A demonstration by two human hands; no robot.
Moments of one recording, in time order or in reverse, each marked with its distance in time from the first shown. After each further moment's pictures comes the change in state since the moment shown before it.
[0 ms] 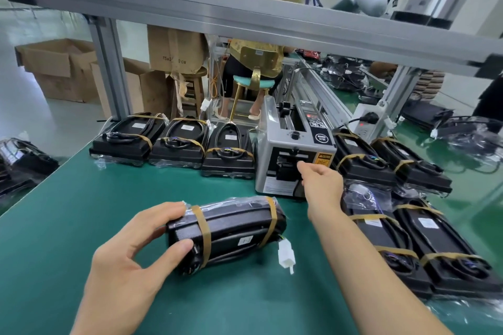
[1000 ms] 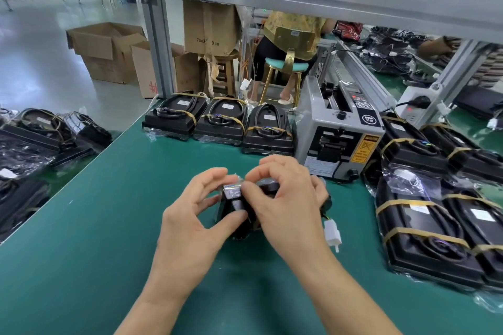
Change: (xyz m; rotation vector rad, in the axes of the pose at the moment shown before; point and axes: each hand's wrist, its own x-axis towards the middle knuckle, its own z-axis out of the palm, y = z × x) left_hand -0.008 0.012 0.000 -0.122 0.008 -0.095; right_hand -0.168 -0.028 0.019 -0.435 -0.452 -0.587
